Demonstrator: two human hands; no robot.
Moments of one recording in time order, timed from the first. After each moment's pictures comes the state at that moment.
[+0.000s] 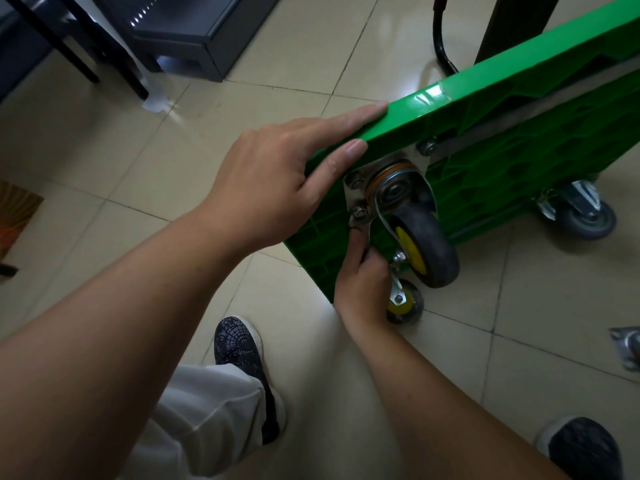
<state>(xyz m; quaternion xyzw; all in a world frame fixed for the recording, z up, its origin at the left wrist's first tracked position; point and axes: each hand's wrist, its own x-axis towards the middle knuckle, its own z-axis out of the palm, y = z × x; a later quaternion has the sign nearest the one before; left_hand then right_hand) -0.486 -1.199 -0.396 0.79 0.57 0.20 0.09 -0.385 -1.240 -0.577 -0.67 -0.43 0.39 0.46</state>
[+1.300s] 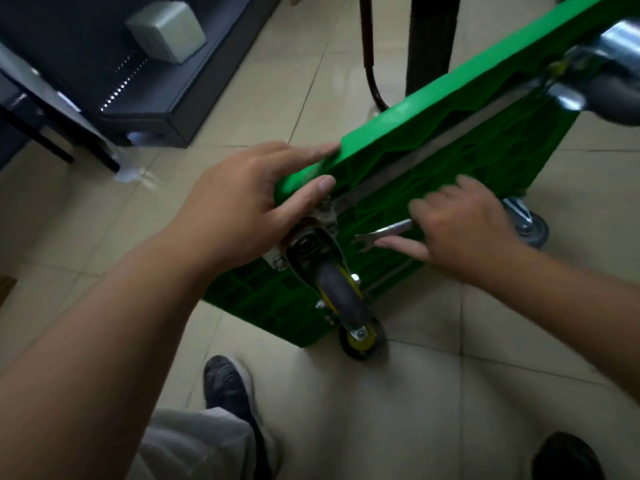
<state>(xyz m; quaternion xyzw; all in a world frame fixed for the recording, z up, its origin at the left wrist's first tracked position) -0.417 -1.163 -0.370 0.83 0.53 0.15 0.09 -0.152 -1.137 -0.512 -0.46 -0.85 -0.20 0.18</state>
